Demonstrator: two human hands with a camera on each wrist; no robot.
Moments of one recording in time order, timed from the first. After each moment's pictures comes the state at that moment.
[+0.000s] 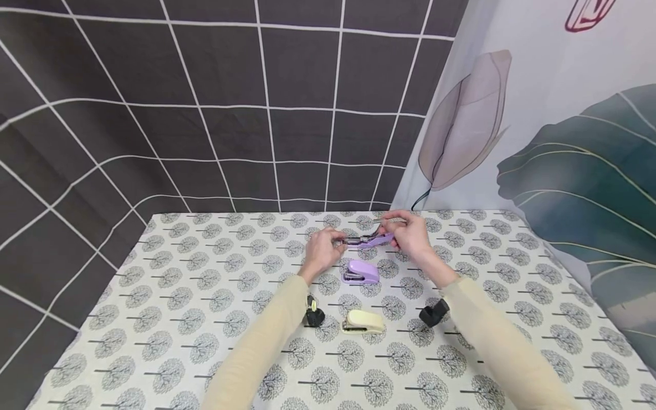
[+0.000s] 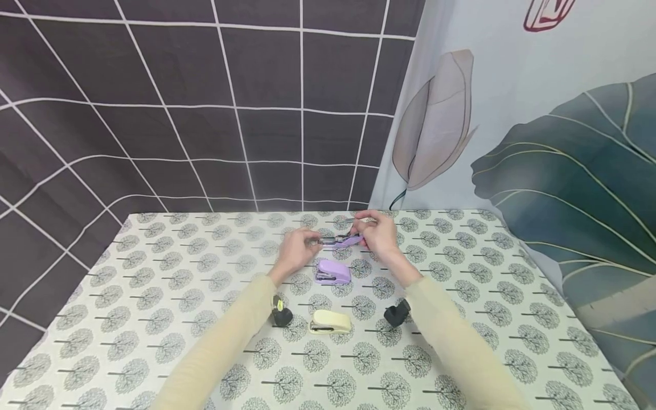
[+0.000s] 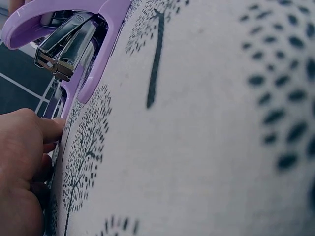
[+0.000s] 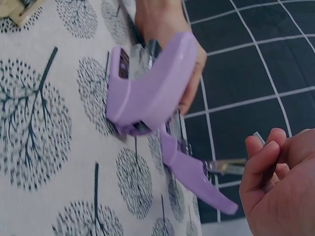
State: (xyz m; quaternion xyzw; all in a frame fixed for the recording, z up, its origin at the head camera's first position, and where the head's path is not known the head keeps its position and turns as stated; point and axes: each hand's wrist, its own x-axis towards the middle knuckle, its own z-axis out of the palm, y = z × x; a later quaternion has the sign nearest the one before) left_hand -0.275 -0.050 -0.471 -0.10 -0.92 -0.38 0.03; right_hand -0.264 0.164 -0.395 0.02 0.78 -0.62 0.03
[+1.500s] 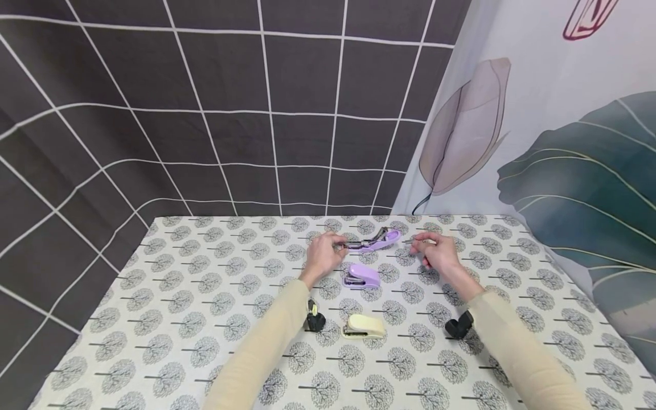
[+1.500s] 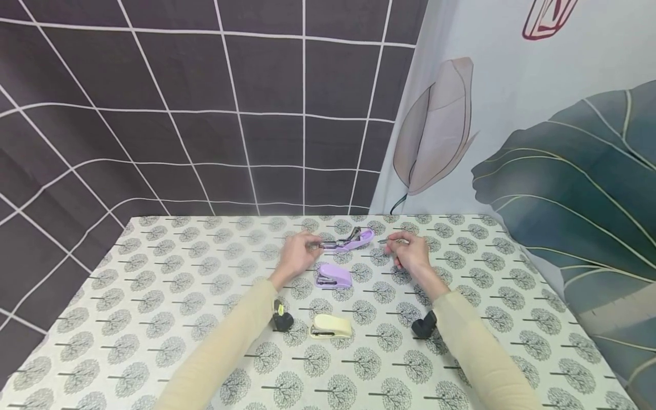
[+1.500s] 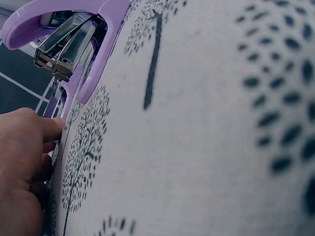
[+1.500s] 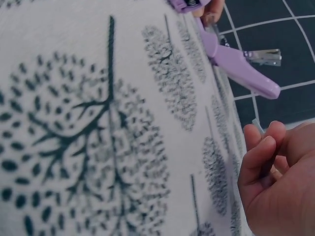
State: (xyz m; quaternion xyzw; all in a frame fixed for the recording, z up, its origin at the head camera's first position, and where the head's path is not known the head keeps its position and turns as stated) left_hand -0.273 -0.049 -0.470 -0.10 -0.92 -0.37 0.04; right_hand -0.262 0.240 -0.442 0.07 0.81 -0.58 0.06
